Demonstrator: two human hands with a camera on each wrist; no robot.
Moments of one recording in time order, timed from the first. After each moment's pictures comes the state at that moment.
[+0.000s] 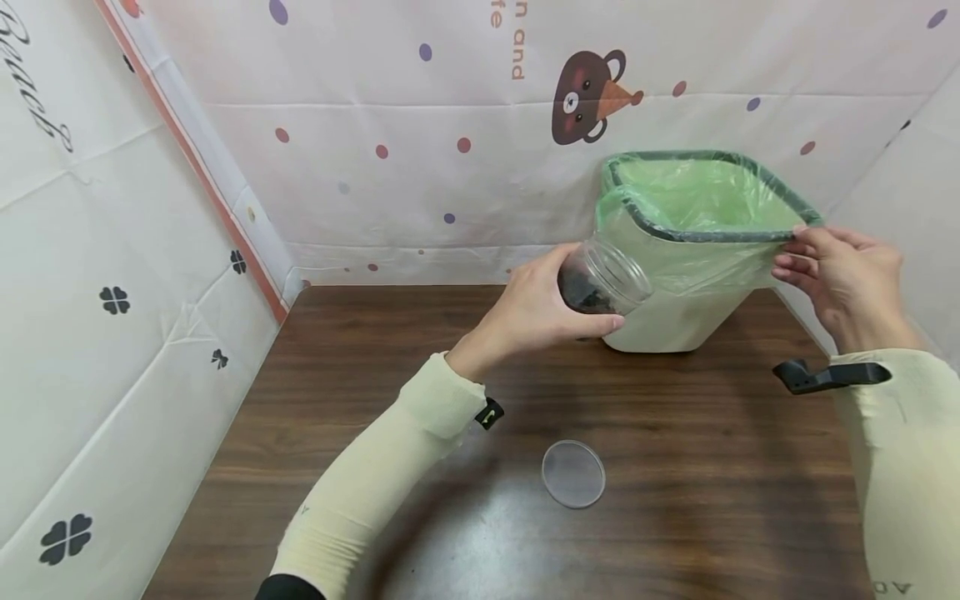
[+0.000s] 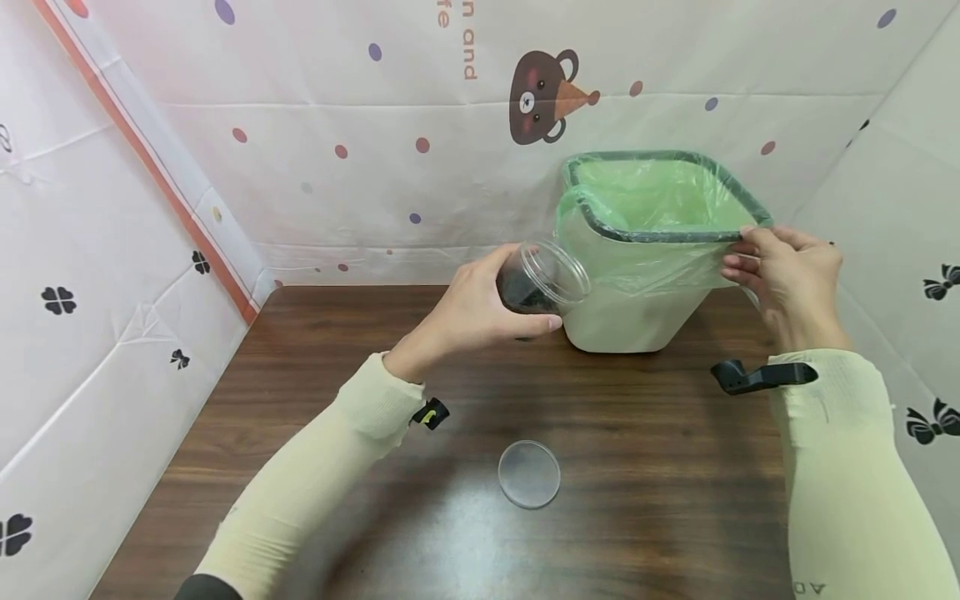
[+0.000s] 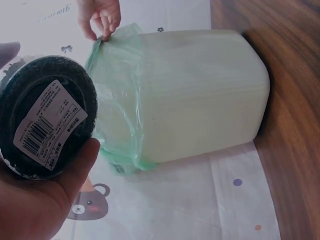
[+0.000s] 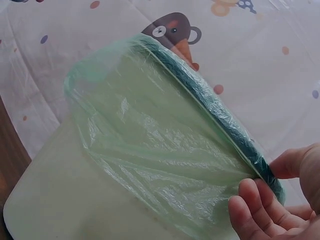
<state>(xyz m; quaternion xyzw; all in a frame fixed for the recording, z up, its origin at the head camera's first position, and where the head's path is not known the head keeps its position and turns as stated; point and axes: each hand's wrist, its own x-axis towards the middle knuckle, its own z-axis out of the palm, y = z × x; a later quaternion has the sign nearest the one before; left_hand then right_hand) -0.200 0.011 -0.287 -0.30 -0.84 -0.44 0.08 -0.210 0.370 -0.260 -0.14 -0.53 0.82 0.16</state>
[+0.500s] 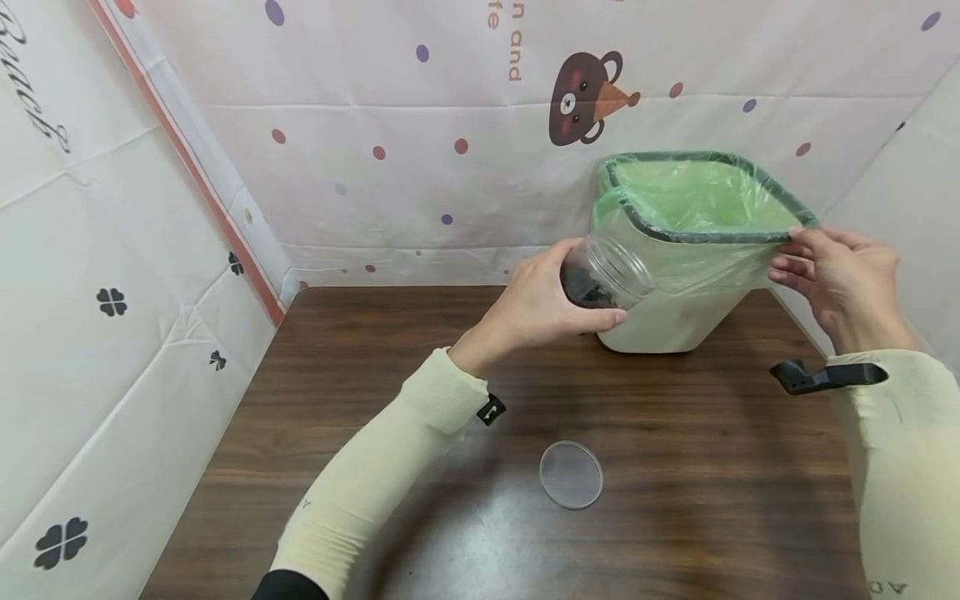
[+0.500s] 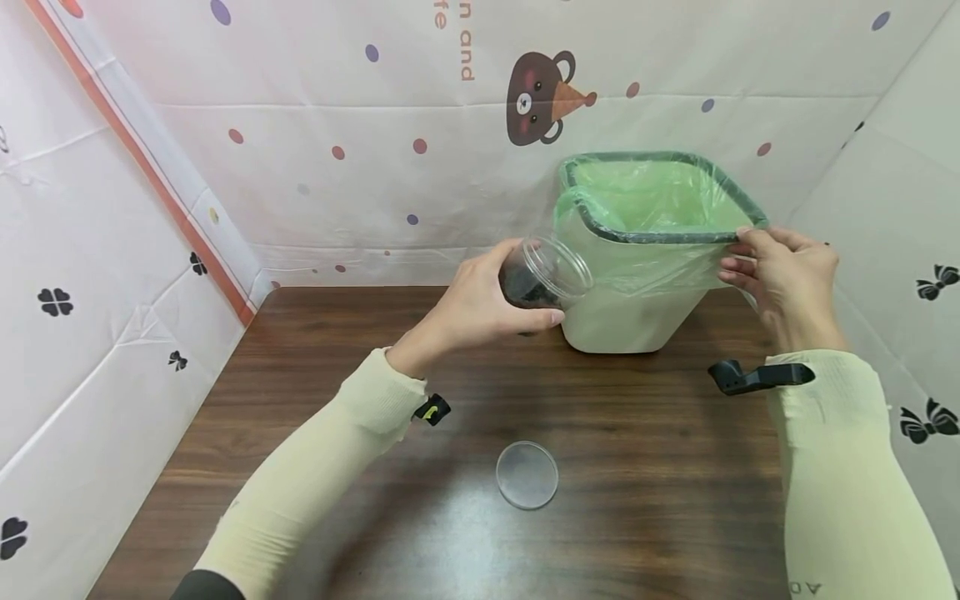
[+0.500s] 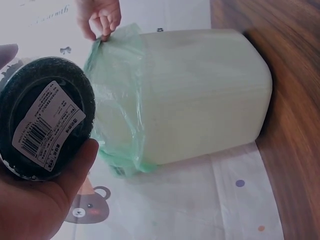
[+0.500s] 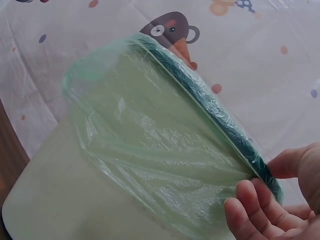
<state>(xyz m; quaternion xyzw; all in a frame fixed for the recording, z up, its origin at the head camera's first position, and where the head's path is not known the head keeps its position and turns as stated) -0.204 0.016 -0.282 -0.29 -0.85 -0.43 0.08 -0.209 0.373 -0.259 -0.14 -0.55 0.81 0.15</state>
